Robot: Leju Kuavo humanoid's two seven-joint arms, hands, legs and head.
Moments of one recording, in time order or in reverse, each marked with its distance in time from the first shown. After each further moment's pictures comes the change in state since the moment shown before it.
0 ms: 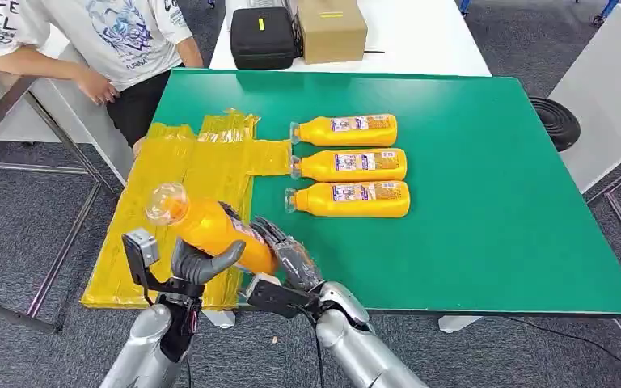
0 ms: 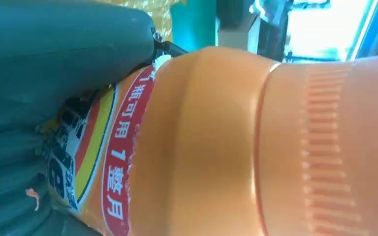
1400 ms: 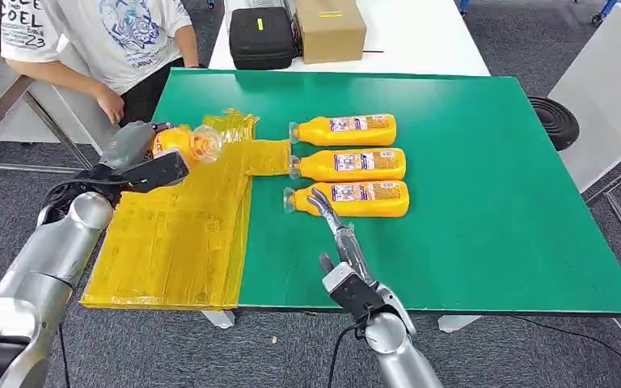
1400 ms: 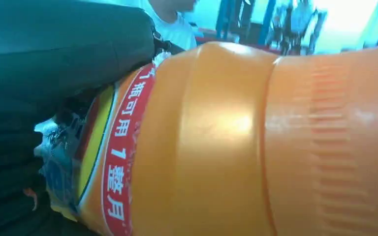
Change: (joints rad) left arm -0.603 0.313 -0.044 0.379 -1.035 0.064 0.147; right arm 0.224 -0.086 -0.171 -0.532 -0.199 0.208 -0.045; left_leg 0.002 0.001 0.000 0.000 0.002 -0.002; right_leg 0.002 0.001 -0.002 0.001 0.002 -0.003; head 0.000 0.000
